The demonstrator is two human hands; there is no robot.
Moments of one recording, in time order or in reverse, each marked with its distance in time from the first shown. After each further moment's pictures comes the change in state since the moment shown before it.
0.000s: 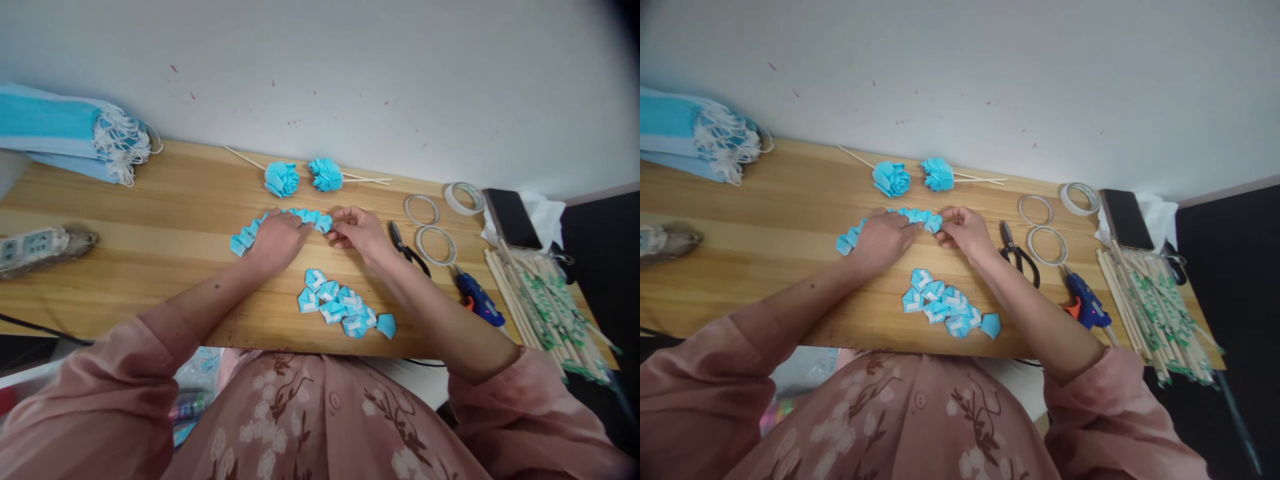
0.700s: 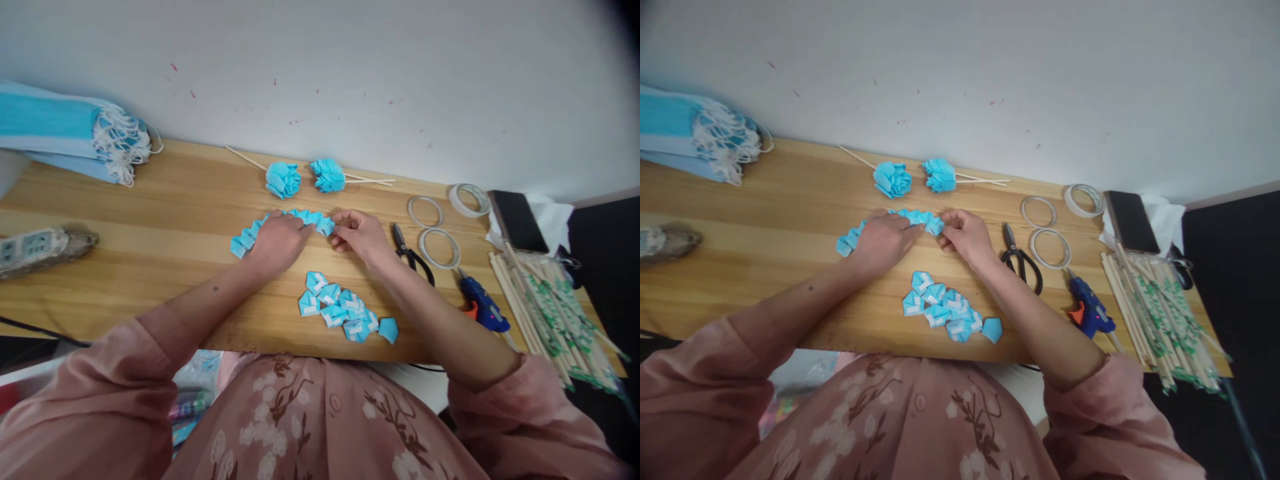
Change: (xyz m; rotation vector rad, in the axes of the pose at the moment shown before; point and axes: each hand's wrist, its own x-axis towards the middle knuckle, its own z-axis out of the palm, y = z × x) left_hand 0.000 0.000 -0.001 -0.013 -0.004 0.009; right_hand -0.003 0.002 0.002 -0.093 0.001 -0.045
